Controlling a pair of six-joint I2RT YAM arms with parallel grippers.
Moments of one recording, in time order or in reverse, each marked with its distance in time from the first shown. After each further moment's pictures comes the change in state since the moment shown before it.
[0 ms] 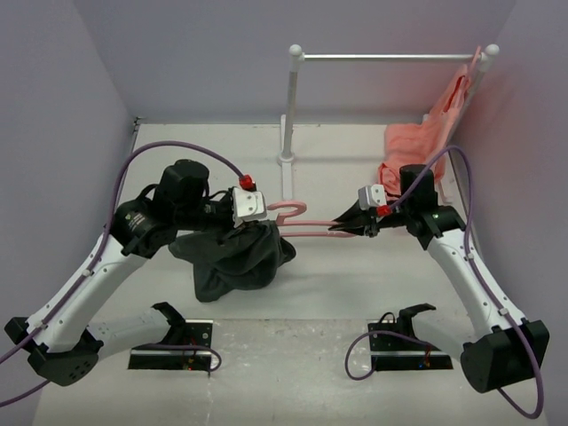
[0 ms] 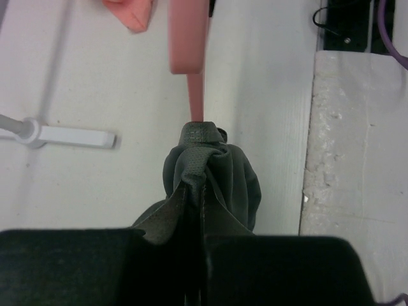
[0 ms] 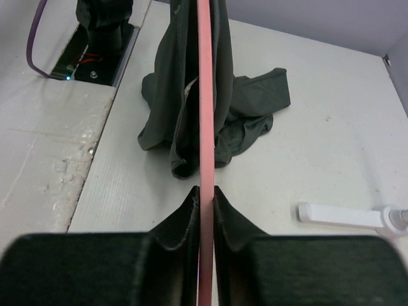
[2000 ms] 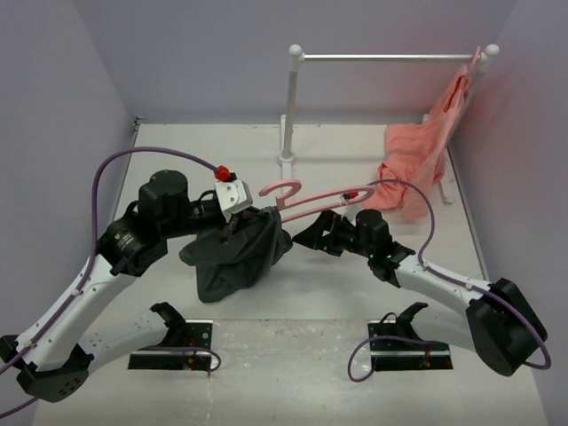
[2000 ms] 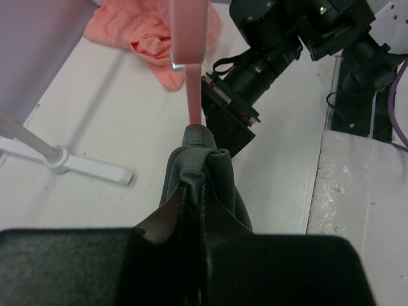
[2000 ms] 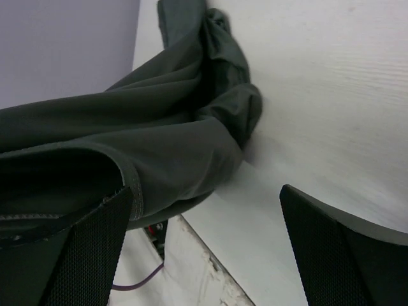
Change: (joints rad) left arm -0.005 -0.141 -0.140 0.318 -0.052 -0.245; right arm 0.354 0.079 -0.509 0.874 0.944 1.841
